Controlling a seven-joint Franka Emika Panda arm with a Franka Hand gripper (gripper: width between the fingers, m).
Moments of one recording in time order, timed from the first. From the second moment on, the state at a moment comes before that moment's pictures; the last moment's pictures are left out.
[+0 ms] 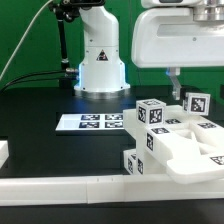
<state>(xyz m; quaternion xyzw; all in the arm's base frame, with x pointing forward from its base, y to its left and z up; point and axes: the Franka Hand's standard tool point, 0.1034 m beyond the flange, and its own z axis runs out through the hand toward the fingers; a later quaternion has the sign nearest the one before) 0.637 0.104 0.131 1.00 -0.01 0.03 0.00</state>
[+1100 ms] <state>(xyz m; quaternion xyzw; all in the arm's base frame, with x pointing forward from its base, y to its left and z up) 0.637 0.104 0.131 1.00 -0.01 0.03 0.00</state>
